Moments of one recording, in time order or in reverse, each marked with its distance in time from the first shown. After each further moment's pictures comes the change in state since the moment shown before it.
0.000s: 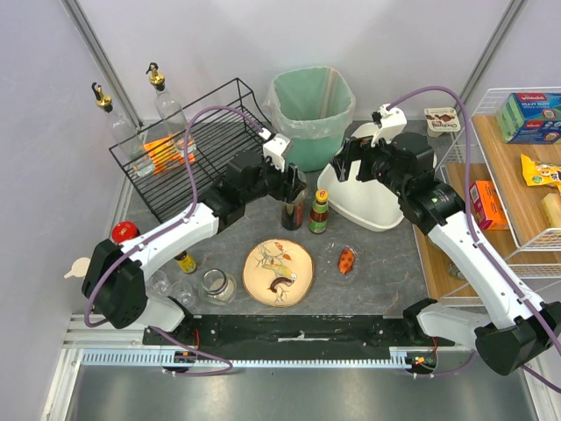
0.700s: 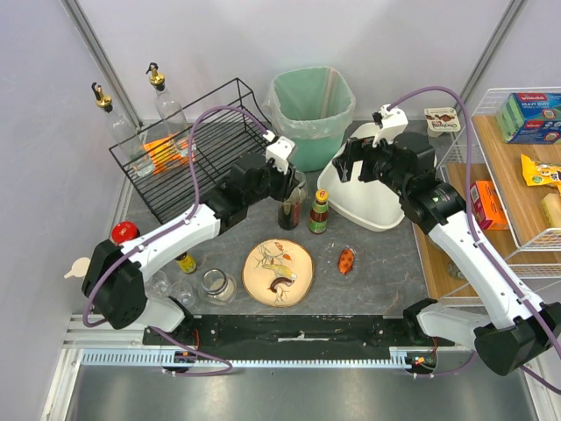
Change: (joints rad) left arm -0.027 0.004 0.009 -0.026 -0.120 0.103; right arm -0.016 0.000 0.000 -0.021 0.002 -0.019
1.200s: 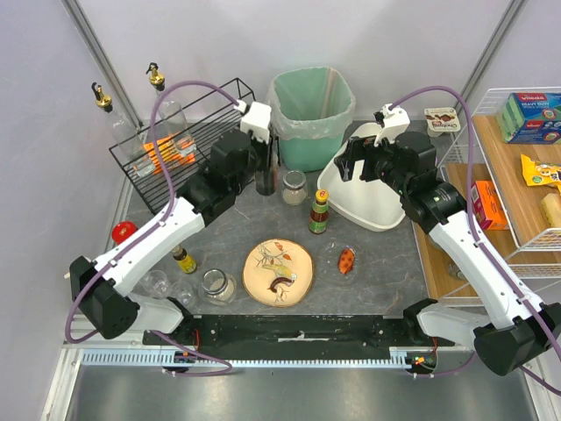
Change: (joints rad) left arm 0.000 -0.088 0.164 -0.140 -0.339 0.018; right arm -0.011 0.000 0.000 0.000 0.001 -0.003
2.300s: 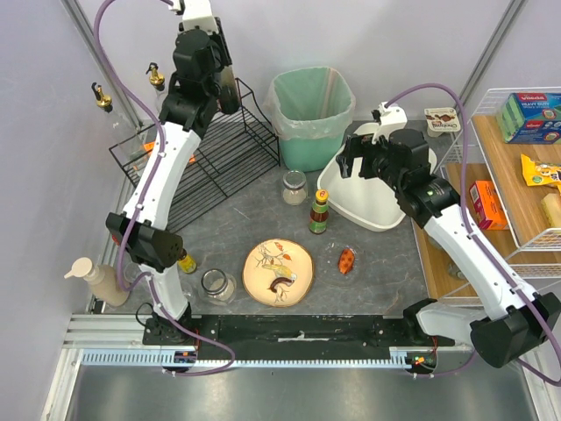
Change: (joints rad) left arm 0.312 0.510 0.973 -0.128 -0.188 -0.014; right arm -0.005 0.044 0.005 0.000 0.066 -0.004
